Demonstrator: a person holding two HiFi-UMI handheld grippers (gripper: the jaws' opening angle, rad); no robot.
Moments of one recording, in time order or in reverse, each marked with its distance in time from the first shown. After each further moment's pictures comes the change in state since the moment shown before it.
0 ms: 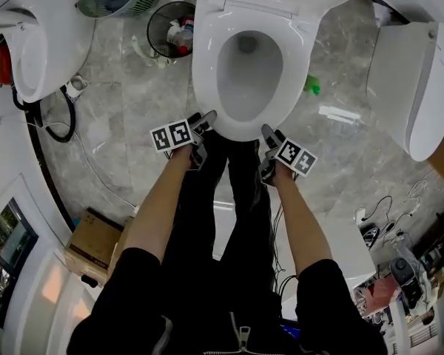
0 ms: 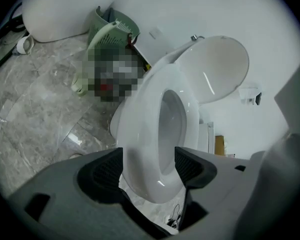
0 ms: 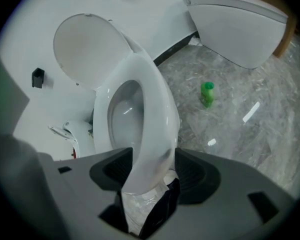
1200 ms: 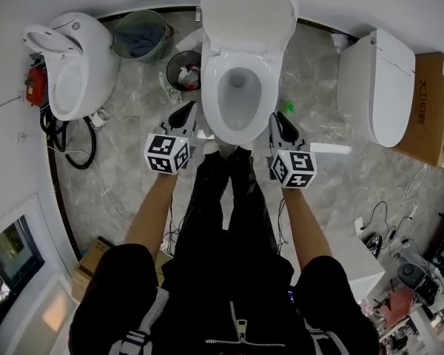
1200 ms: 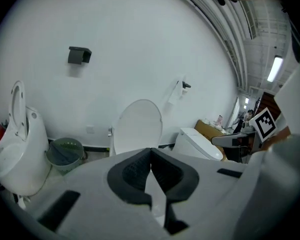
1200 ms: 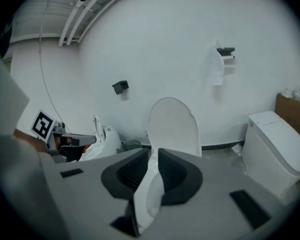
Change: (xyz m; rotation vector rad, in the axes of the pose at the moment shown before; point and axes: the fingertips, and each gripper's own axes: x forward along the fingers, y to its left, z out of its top) left arm -0.269 -0.290 0.104 0.968 -0.454 -0.054; right arm -0.301 0.267 0.097 -0.780 -0.599 0.160
